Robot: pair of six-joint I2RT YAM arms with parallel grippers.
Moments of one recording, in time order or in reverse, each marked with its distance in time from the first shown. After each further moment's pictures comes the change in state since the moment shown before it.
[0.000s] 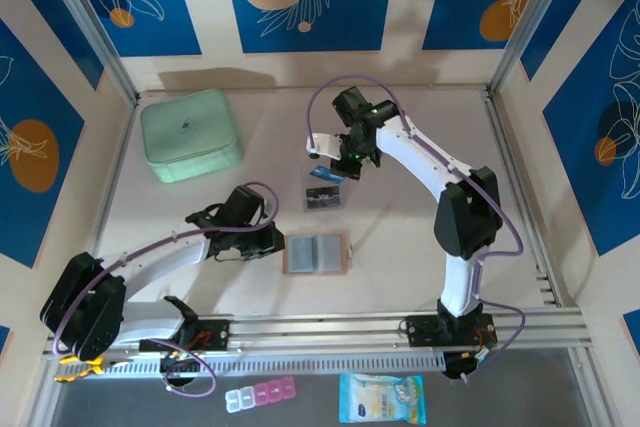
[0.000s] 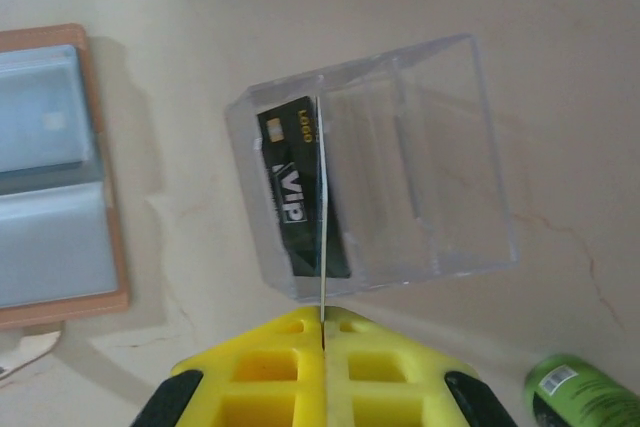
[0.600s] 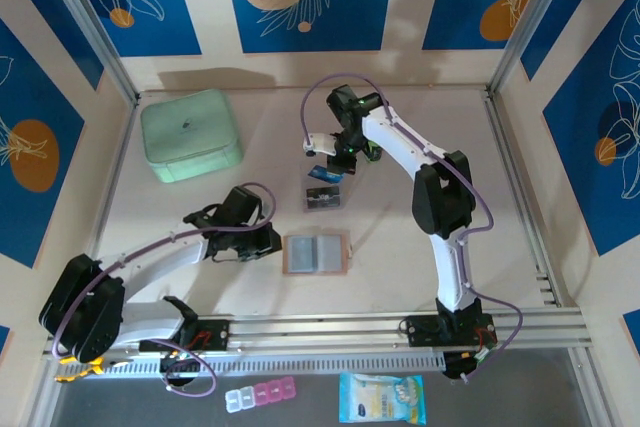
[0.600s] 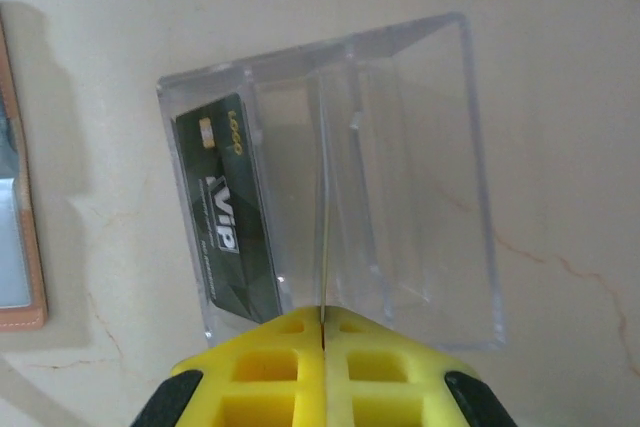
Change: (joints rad) left arm 0.019 -0.015 -0.009 -0.031 -0.003 0.000; right arm -0.025 0.224 0.188 -0.103 -0.029 -0.076
